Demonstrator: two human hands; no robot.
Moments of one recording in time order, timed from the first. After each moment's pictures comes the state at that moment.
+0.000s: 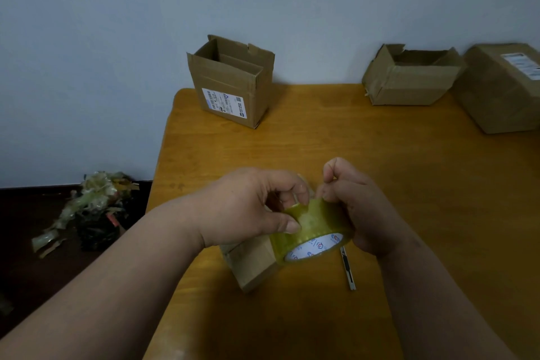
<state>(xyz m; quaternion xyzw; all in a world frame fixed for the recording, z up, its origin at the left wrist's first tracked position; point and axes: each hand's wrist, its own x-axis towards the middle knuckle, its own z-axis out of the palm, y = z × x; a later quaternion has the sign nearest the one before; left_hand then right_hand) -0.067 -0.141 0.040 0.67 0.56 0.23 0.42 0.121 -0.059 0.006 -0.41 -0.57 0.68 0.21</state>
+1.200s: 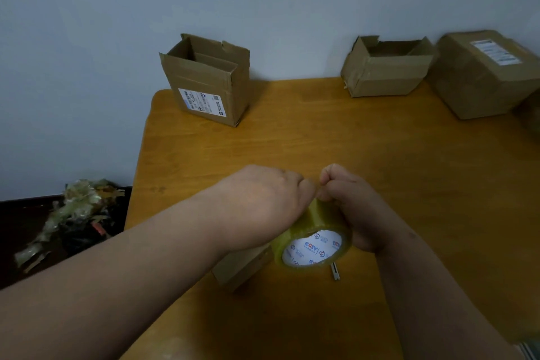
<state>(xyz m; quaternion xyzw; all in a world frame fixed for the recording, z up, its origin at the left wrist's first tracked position) -0.007 -0.120 0.056 0.85 0.52 -0.11 0.04 0.153 -0.053 -0.004 -0.49 -0.53 0.67 0.18</state>
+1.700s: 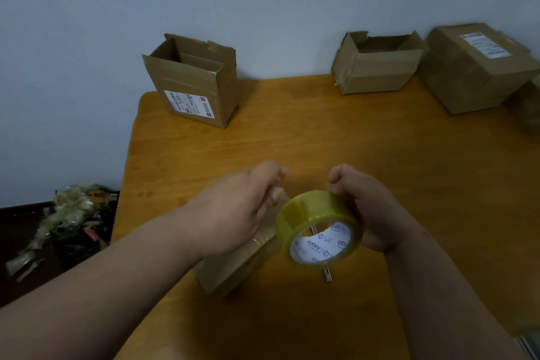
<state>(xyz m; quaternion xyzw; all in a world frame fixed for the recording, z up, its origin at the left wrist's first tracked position) -0.027 -0.119 0.020 0.76 0.57 0.19 0.26 0.178 -0.041 0.001 -0.50 -0.44 0.72 0.22</state>
